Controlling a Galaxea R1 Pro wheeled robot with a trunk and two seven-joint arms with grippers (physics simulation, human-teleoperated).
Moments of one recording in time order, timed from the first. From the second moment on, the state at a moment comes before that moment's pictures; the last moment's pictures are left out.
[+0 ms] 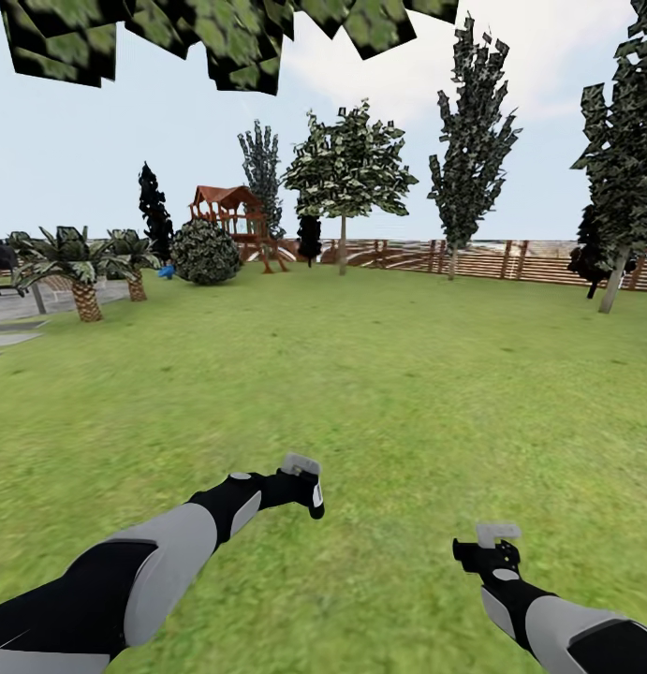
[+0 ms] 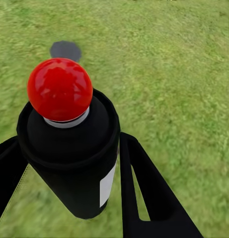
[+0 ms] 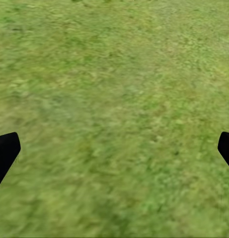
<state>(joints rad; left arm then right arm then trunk) -1.00 -0.16 0.03 -0.03 -0.18 0.02 -0.53 -0.75 -0.11 0.34 0.05 -0.29 -0.26 -0.17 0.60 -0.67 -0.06</state>
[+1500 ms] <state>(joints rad) -1.00 -0.11 0.03 -0.03 -0.11 0.01 -0.22 -0.40 -0.46 0.34 0.05 -0.37 -0.31 0.75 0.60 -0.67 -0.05</state>
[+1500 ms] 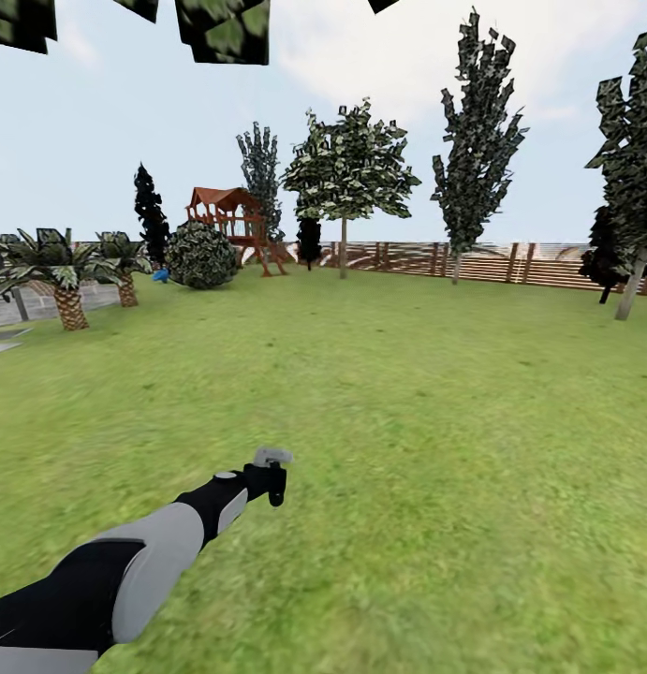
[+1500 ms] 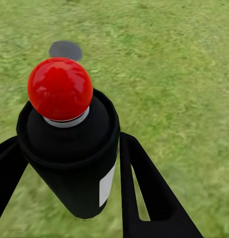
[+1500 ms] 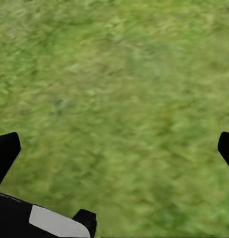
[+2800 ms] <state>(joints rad) -1.00 -0.11 0.03 -0.03 -0.11 0.01 -0.22 -0.34 -0.19 0.35 0.05 -0.37 -0.31 0.34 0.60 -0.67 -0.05</state>
